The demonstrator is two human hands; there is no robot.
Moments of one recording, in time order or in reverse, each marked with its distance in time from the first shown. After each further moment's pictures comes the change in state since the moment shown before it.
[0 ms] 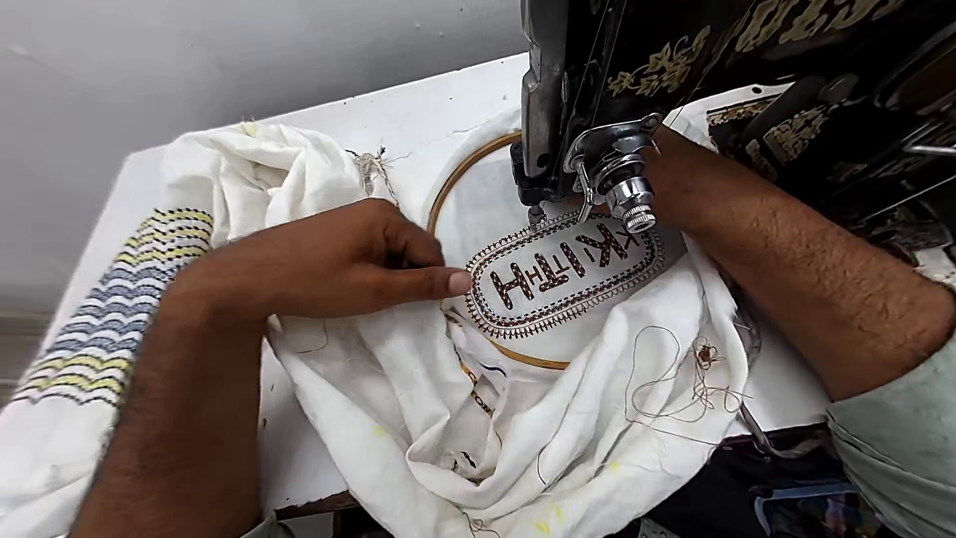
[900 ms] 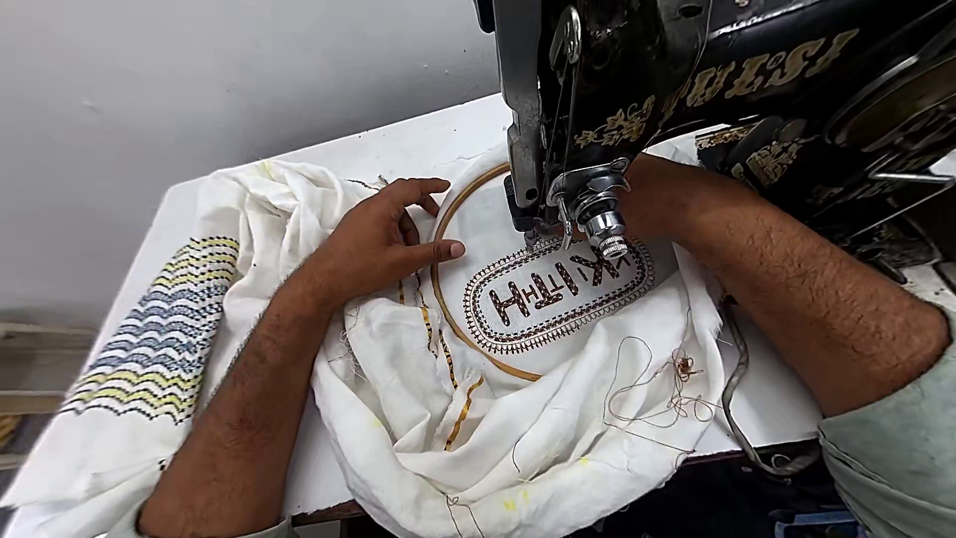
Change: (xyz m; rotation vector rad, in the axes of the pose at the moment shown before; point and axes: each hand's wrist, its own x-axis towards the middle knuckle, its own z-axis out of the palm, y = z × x) left_hand 0.015 -0.042 0.011 0.104 0.456 -0.375; right_hand 0.022 0.006 -0.011 -0.186 -0.308 0.113
